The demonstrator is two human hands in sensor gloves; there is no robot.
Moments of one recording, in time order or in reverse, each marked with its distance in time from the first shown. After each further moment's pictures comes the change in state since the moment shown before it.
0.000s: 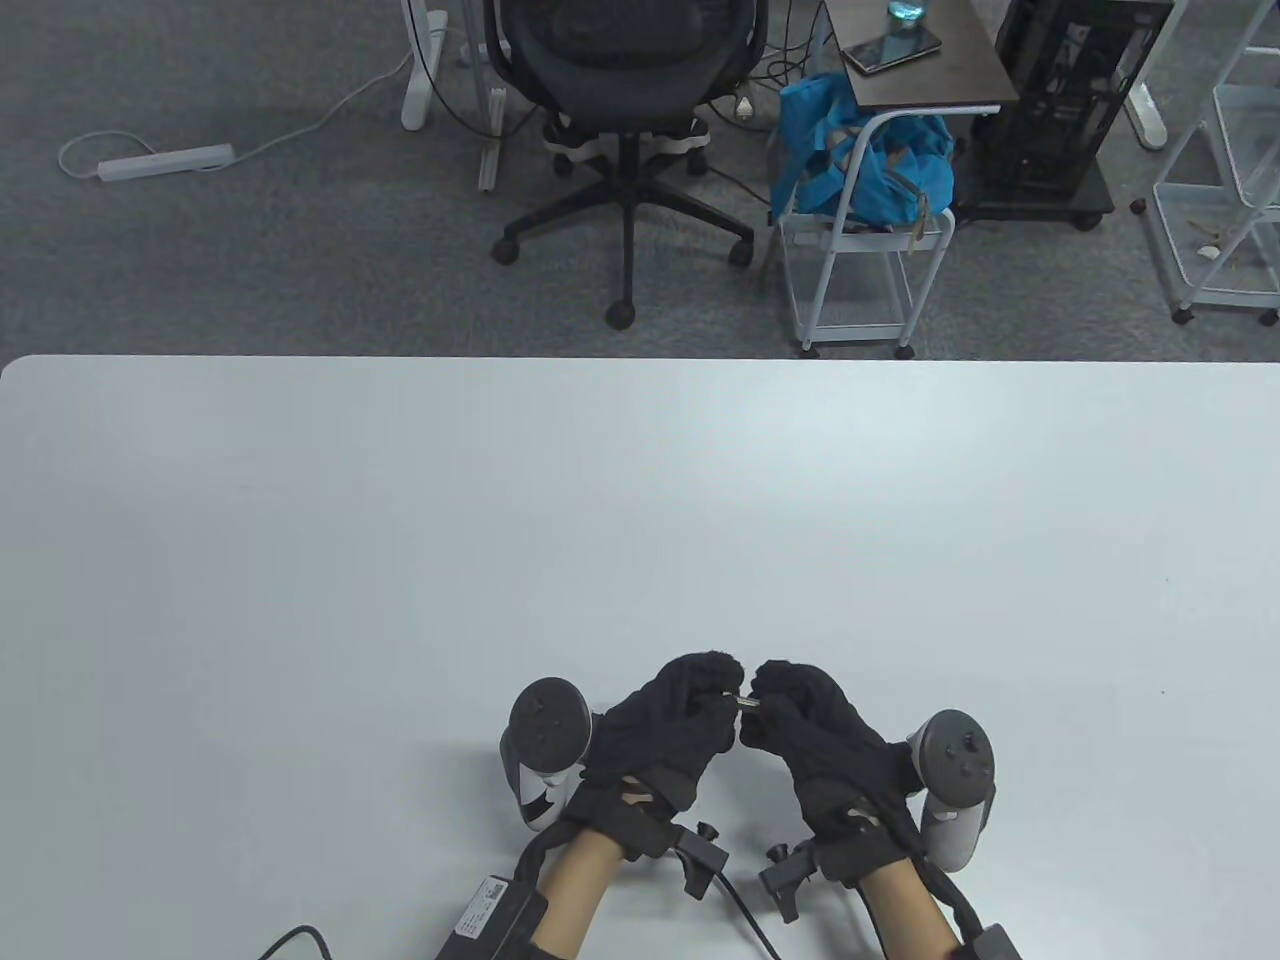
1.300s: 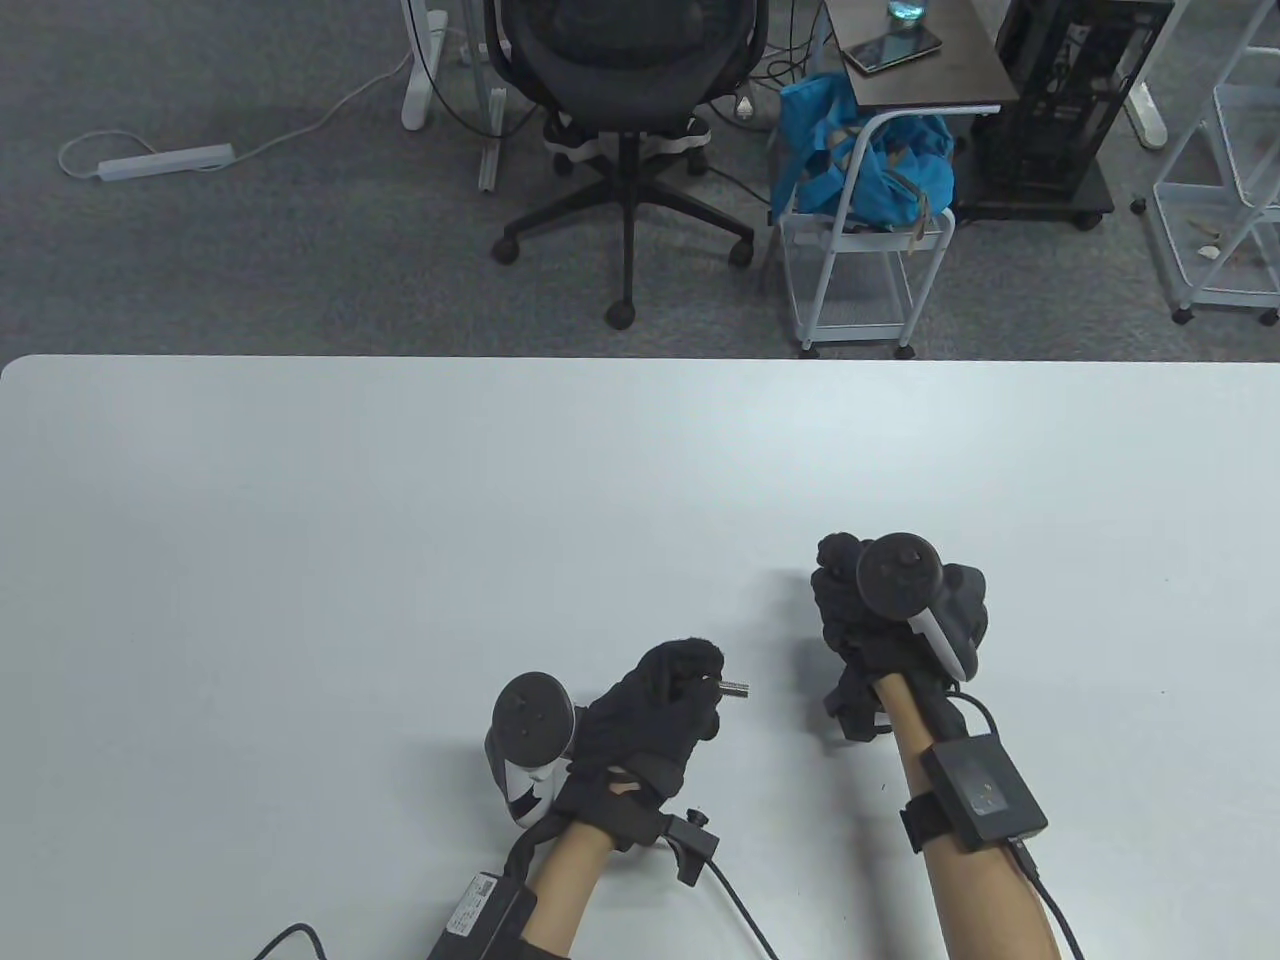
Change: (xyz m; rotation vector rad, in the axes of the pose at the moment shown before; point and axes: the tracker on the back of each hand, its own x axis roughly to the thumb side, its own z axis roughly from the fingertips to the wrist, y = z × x) left_hand 0.001 0.013 -0.001 0.055 0.012 0.008; right_hand 0.015 -0.041 -0.142 -0.125 0.089 1.131
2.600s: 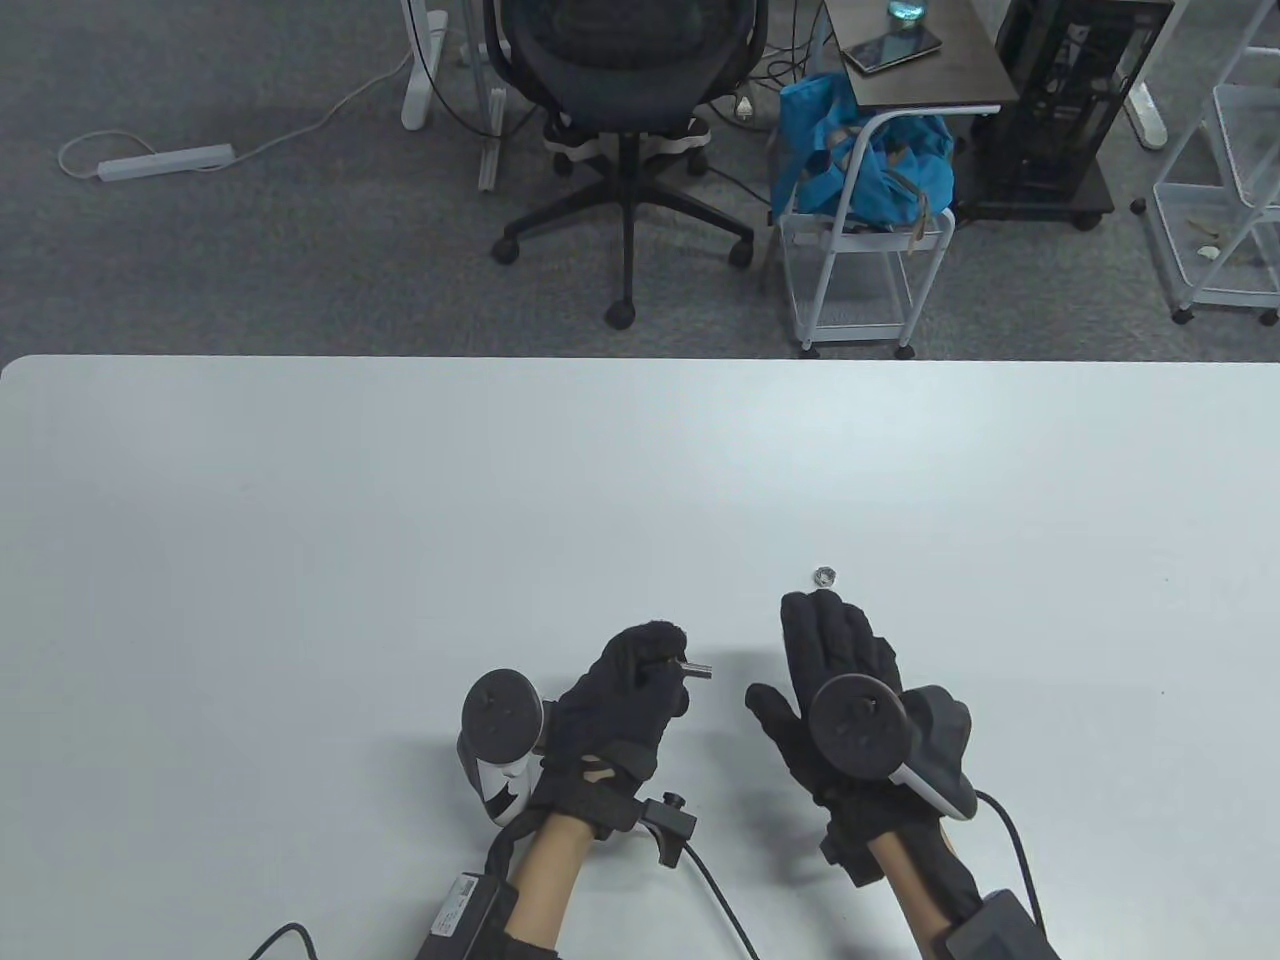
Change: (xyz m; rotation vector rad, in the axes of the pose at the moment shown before) left_hand -0.005 0.024 -0.001 0.095 0.025 -0.013; right_hand 0.058 -0.026 0.144 0.063 -0.299 0.002
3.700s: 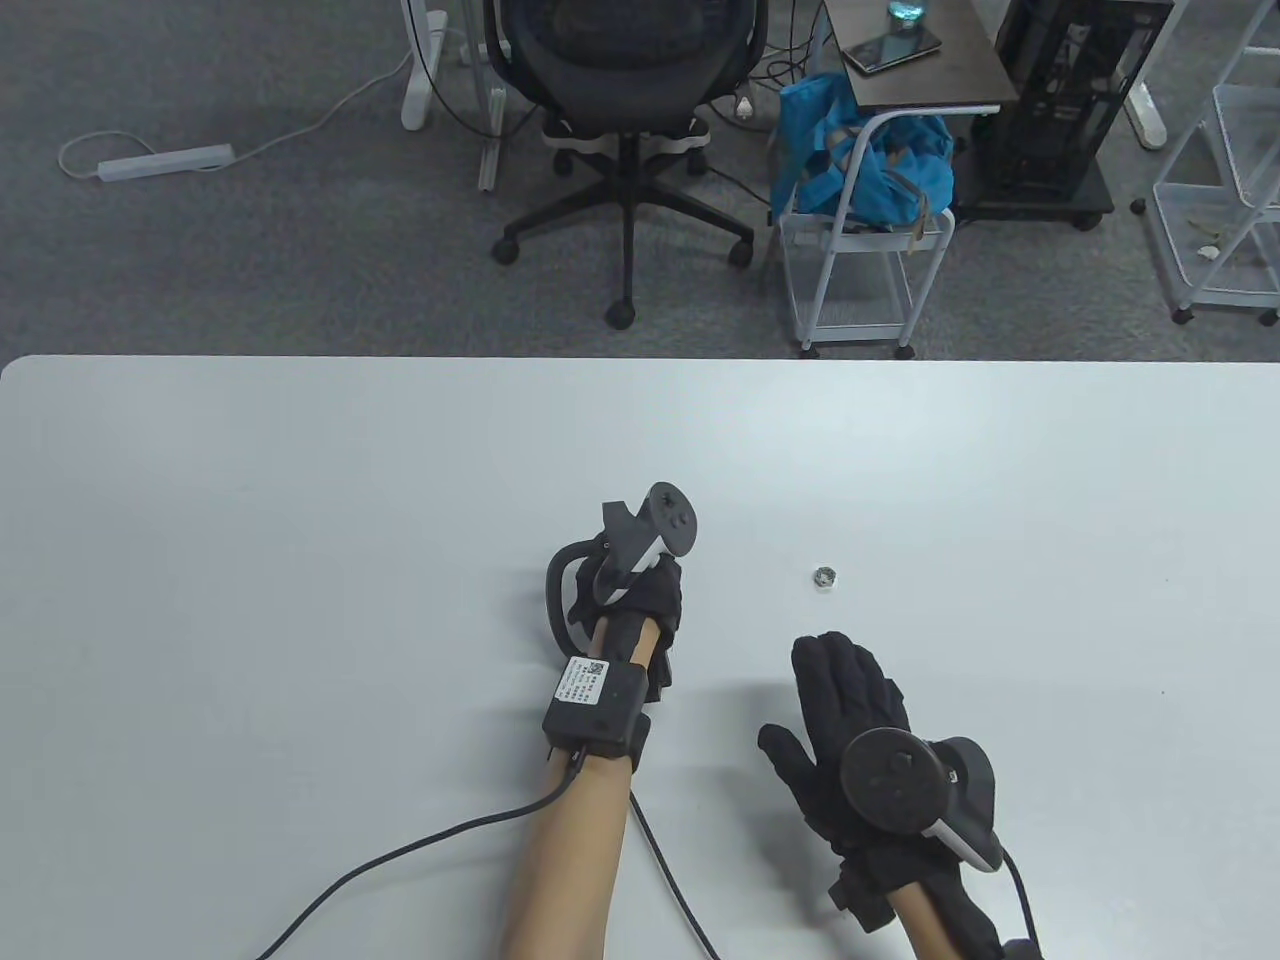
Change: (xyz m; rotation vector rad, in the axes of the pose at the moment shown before) left_hand -0.024 -0.043 -0.165 -0.143 0.421 -1.230; right_hand -0.016 0.005 0.021 -0.020 -0.020 -0.110
